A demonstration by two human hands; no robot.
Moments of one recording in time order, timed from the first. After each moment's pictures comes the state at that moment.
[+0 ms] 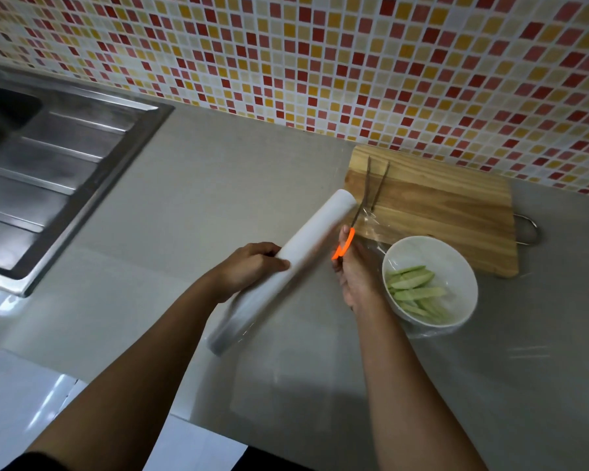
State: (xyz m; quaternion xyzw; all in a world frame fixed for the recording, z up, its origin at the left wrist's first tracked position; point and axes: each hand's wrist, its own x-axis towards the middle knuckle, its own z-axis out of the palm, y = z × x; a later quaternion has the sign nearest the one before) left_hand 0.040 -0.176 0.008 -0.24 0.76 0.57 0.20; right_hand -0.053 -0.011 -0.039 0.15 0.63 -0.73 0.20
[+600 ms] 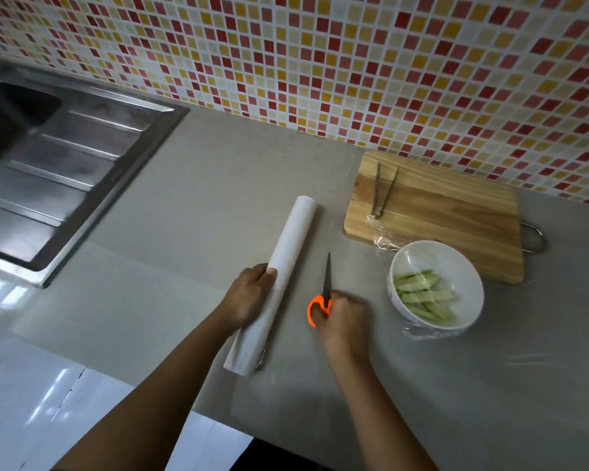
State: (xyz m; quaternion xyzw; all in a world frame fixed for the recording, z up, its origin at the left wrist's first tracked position) left_hand 0.083 -0.162 -0.021 -0.29 0.79 0.54 0.08; right_hand 0.037 0.001 -0.029 -0.09 0.96 -0.22 0.15
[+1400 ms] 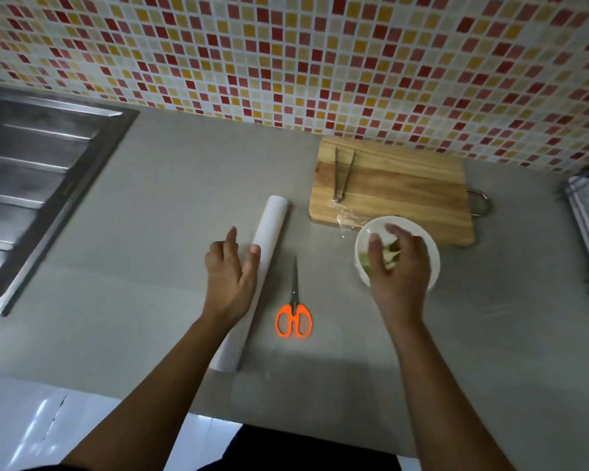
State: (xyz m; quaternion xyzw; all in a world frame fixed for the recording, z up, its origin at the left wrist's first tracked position) left_hand 0.075 -0.137 -0.011 -0.26 0.86 0.43 -0.07; right_hand -0.006 0.079 0.025 -0.01 0.90 -0.42 -0.16
